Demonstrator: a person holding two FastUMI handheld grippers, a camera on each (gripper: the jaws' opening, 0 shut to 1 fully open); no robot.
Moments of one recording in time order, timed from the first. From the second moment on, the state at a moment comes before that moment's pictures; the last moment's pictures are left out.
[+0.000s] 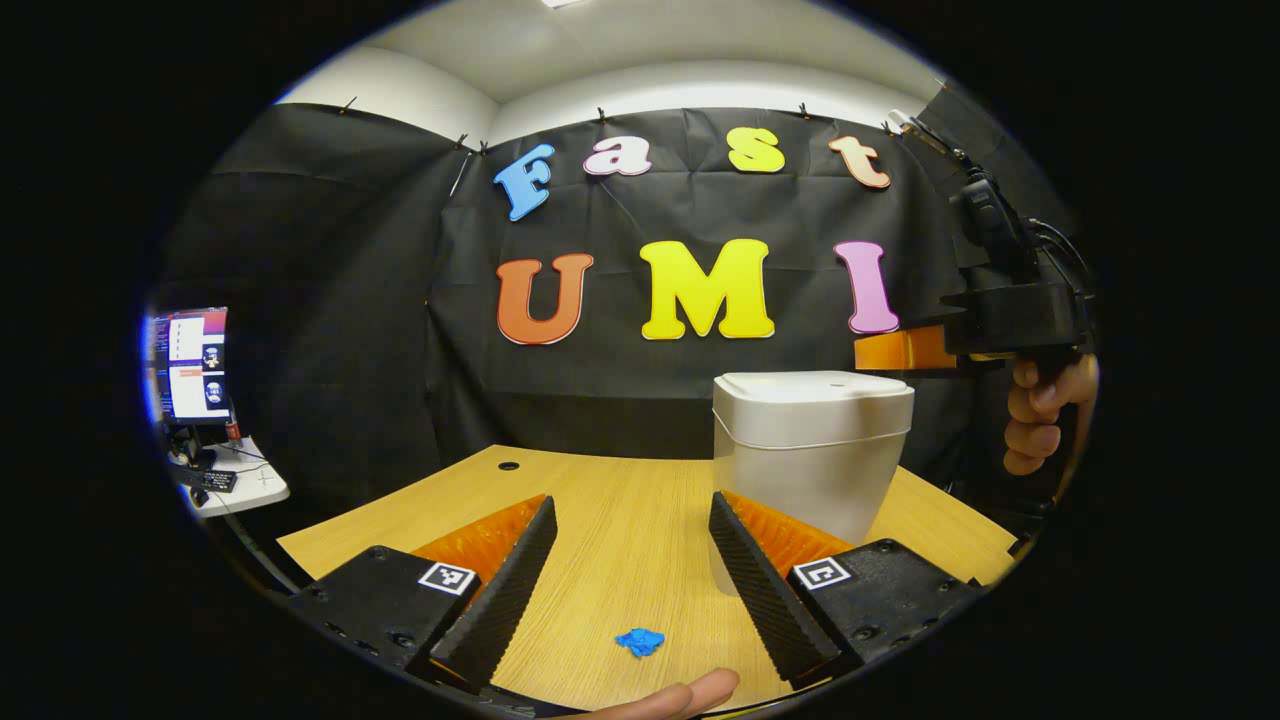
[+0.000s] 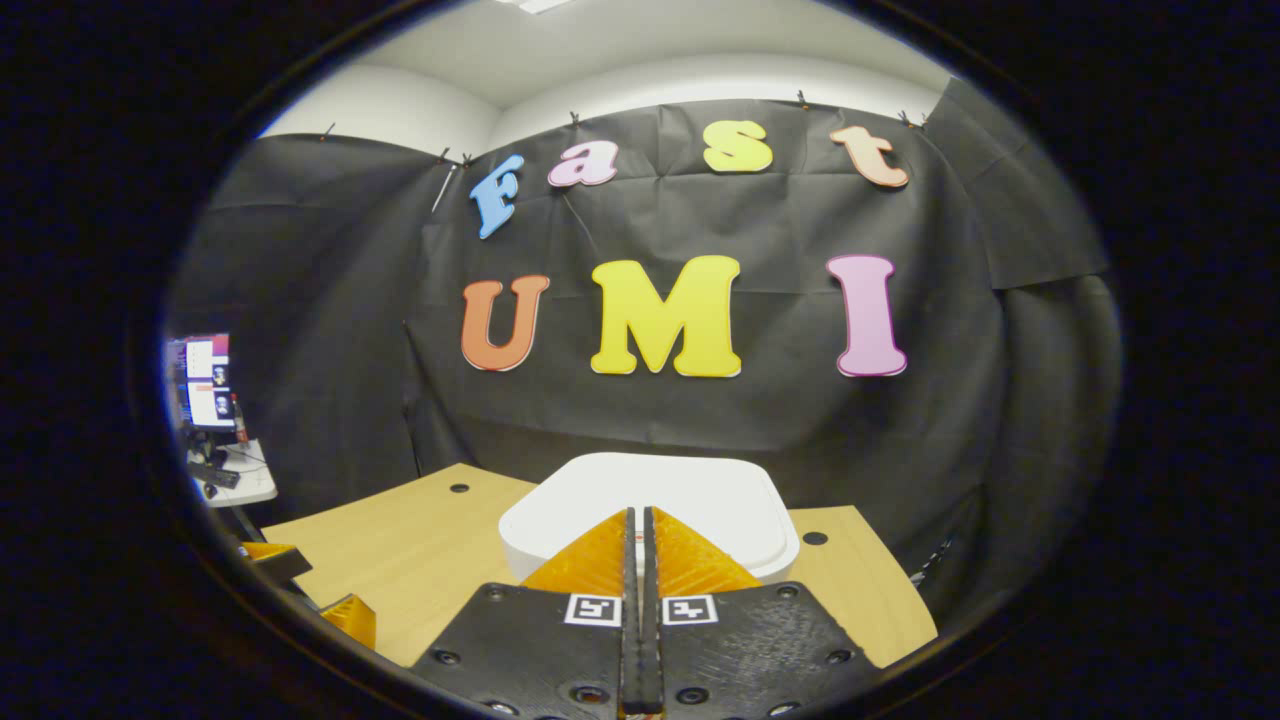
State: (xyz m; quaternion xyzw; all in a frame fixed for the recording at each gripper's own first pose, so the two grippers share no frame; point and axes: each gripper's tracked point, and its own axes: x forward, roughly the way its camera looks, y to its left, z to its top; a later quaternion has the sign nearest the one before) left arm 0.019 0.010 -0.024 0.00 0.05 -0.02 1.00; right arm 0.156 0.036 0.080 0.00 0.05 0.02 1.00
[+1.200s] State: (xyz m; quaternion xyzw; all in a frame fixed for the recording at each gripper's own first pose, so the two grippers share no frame) left arm 0.021 0.012 -0.024 0.00 0.05 -0.02 1.00; right arm 0.104 0.055 0.073 -0.03 0.01 0.01 1.00
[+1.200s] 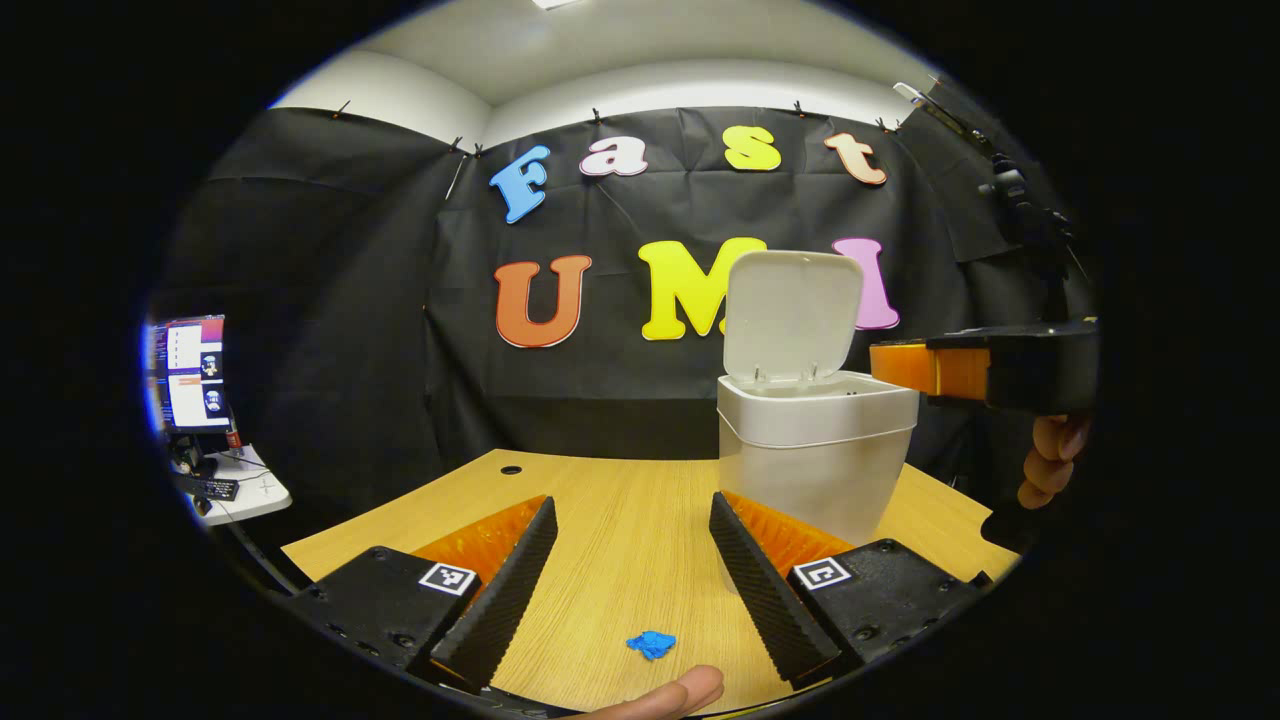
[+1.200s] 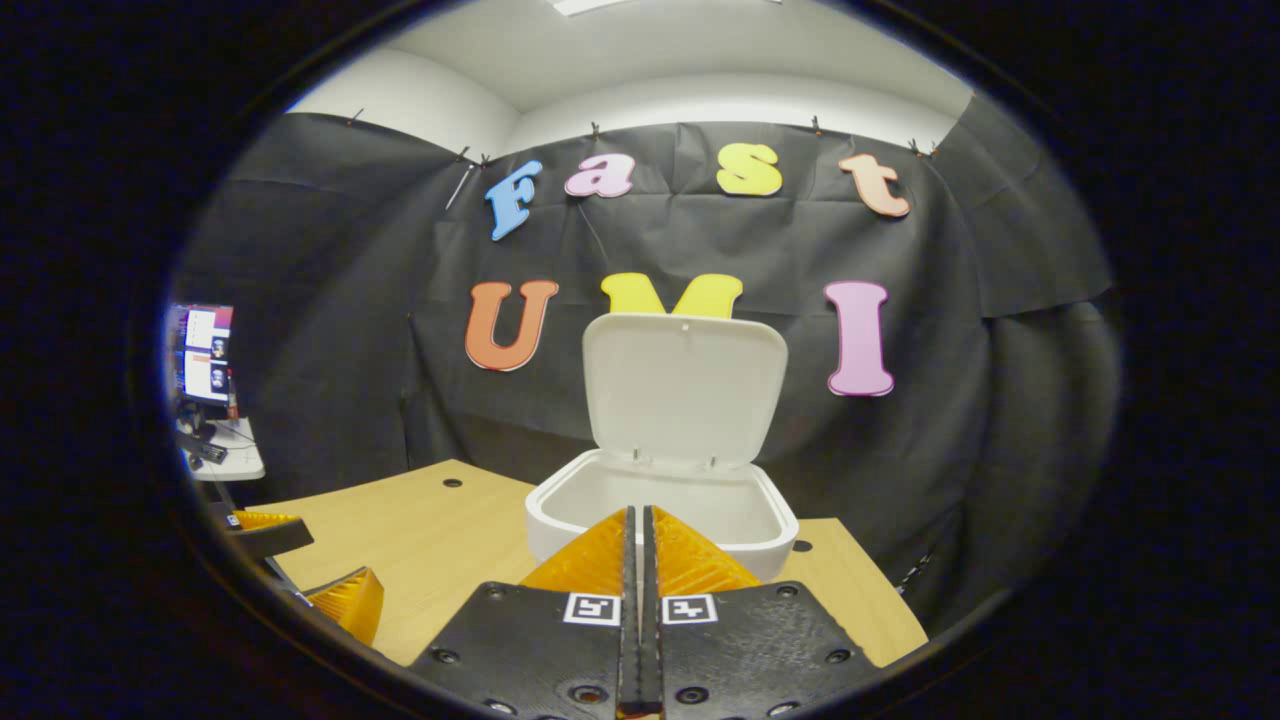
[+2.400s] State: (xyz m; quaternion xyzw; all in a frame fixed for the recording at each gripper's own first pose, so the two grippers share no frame) left arm 0.018 -0.022 -0.134 0.05 0.19 -0.05 0.98; right arm 0.017 0.000 0.027 0.01 -0.04 0.01 1.00
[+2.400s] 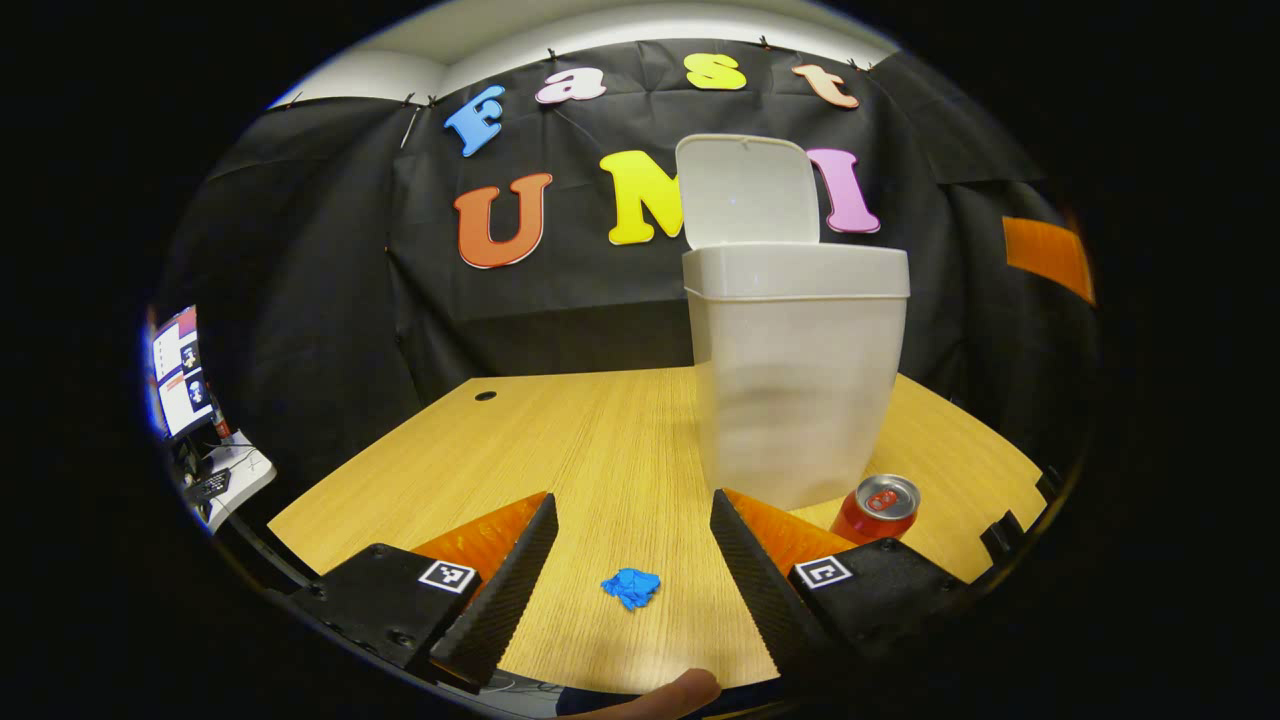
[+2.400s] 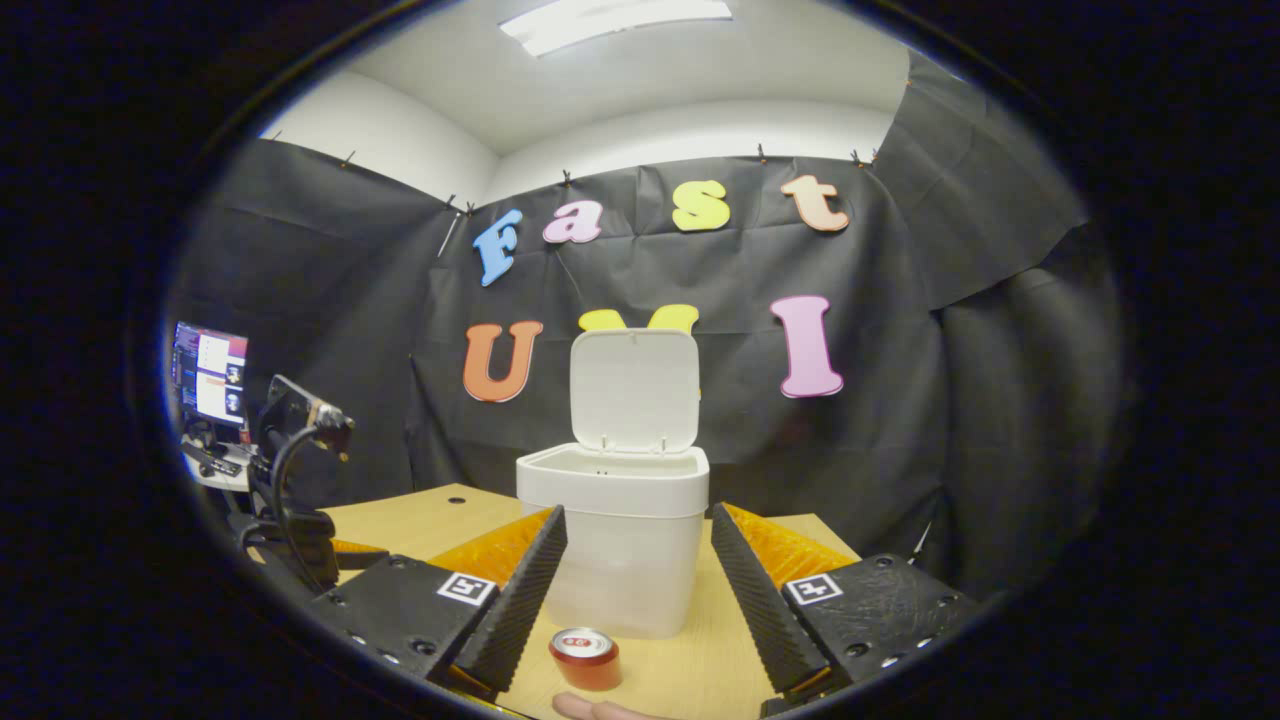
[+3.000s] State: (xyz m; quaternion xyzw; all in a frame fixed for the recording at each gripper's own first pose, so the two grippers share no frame) left arm 0.024 -0.010 -0.218 0.00 0.32 -0.06 0.94; right arm 0.028 0.015 0.000 0.01 0.01 0.01 1.00
